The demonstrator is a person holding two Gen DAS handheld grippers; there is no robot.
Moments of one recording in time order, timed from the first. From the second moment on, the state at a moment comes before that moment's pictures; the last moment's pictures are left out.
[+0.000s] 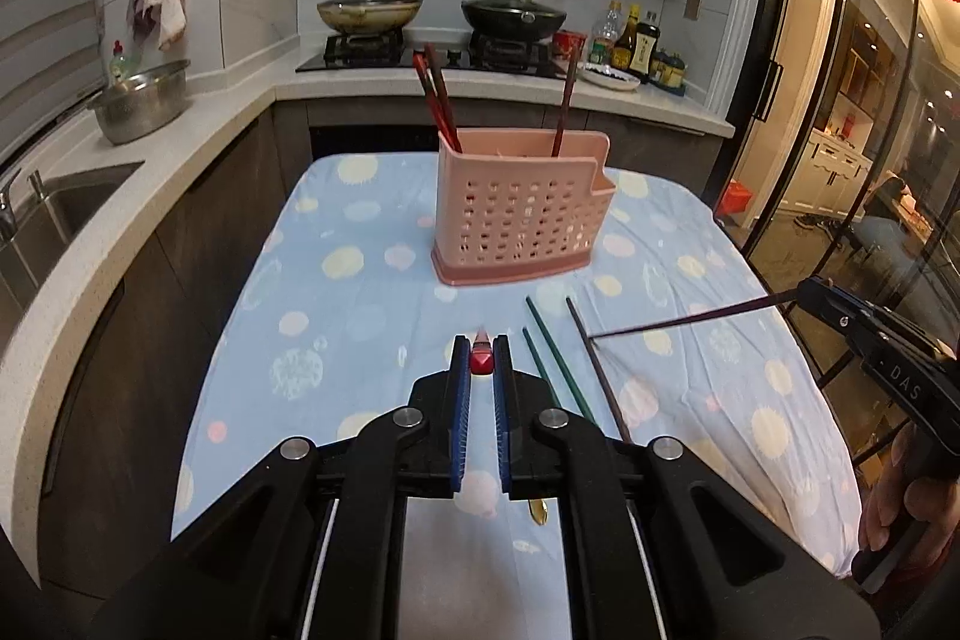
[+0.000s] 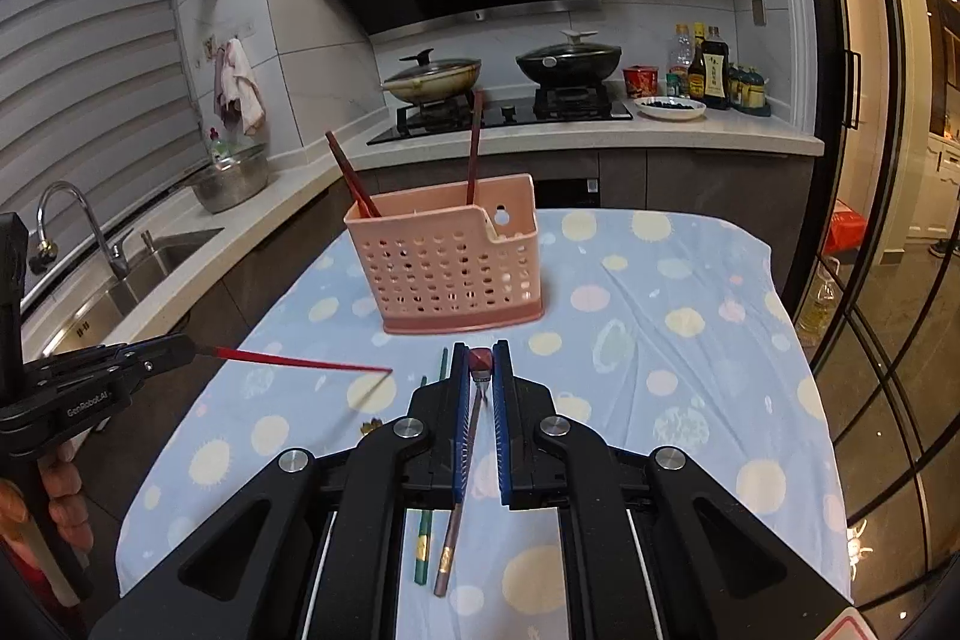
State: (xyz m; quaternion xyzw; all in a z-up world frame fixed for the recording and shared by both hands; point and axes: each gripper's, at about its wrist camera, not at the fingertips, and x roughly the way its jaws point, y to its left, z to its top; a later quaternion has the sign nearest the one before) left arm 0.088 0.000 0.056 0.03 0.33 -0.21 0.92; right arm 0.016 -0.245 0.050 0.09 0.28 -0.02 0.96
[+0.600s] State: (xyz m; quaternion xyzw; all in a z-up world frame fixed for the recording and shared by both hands) left arm 0.151 -0.028 0.117 0.03 0.26 -0.21 0.94; right arm 0.084 -0.259 0.104 0.09 0.22 -0.01 0.97
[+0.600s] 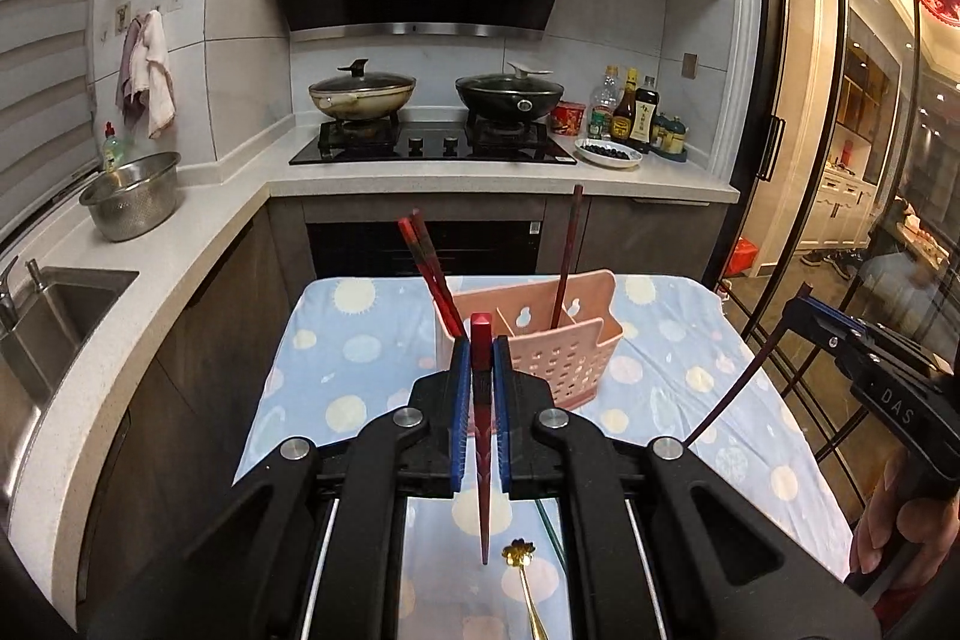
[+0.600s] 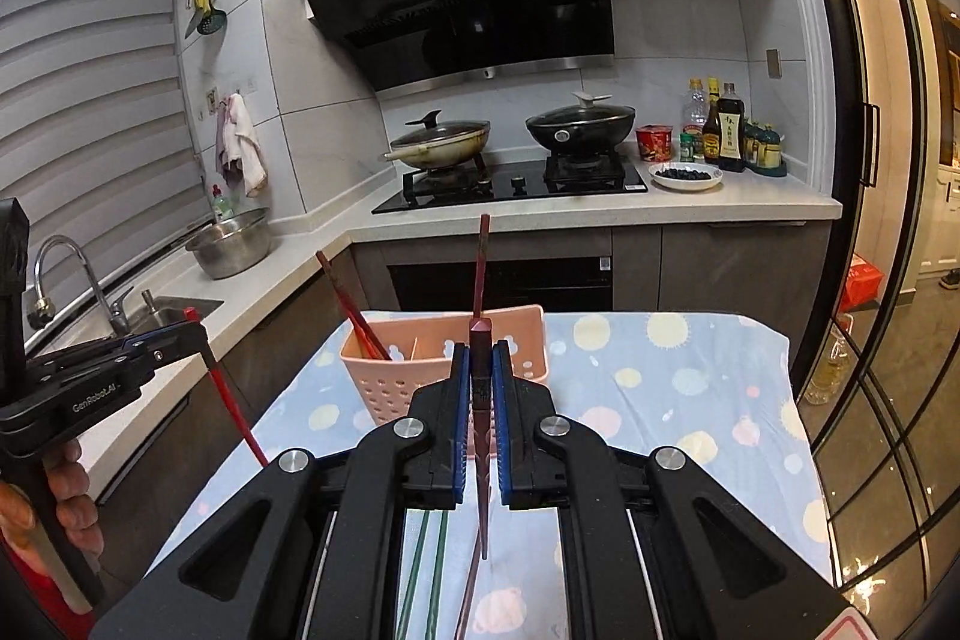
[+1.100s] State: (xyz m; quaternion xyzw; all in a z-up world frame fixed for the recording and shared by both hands) left arm 0.186 -0.059 0.219 0.02 0.16 -0.24 0.96; right arm 0.153 -0.266 0.188 0.10 0.14 0.01 0.98
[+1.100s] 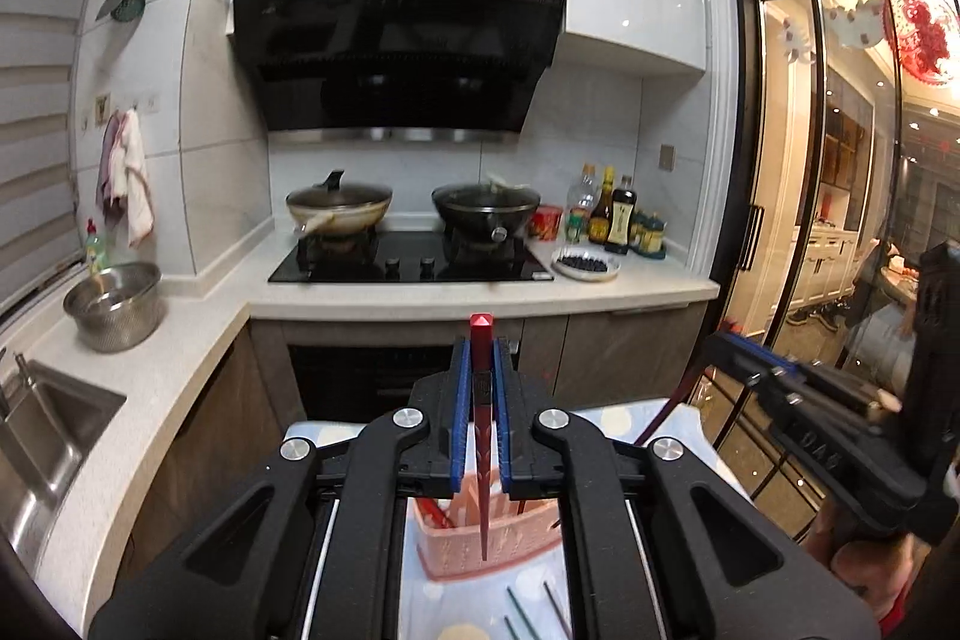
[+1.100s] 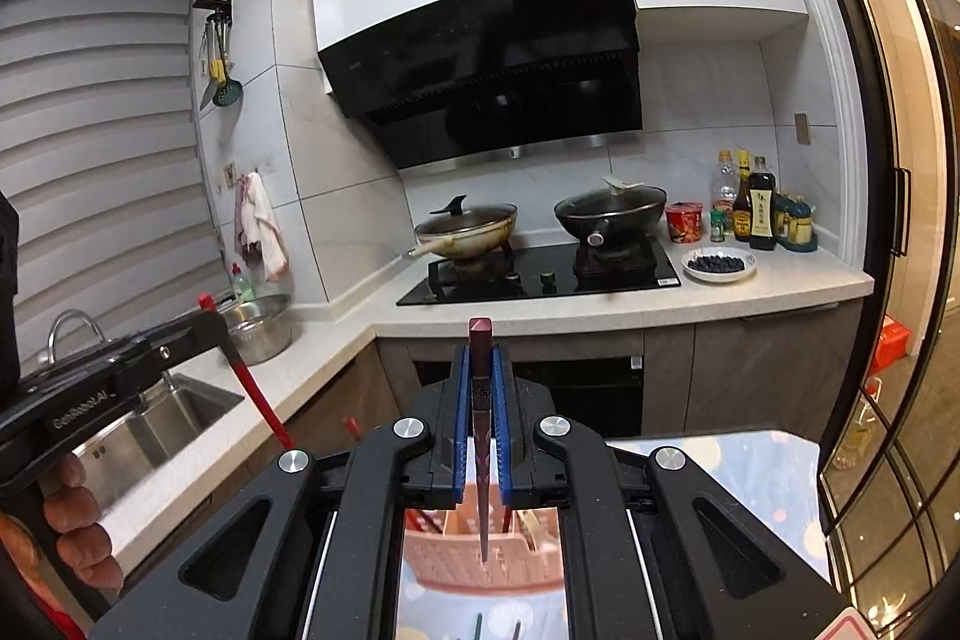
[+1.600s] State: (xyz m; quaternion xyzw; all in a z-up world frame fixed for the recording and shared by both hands) left arm 0.257 -0.101 0.181 0.02 0.22 -0.24 0.94; right arm 0.233 -0.267 0.137 0.11 0.21 0.02 0.97
